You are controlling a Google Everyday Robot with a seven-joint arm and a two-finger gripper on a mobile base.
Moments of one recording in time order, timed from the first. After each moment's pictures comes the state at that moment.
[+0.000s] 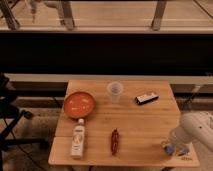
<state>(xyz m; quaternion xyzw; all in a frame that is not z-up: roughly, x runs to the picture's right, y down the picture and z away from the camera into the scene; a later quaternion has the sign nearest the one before) 0.344 0.313 0.746 -0.31 -0.19 -0.35 0.86</state>
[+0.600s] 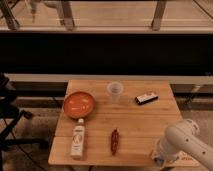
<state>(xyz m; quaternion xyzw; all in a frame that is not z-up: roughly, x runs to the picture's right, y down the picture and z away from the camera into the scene) 0.264 0.348 0.718 -0.31 -0.23 -0.44 0.81</state>
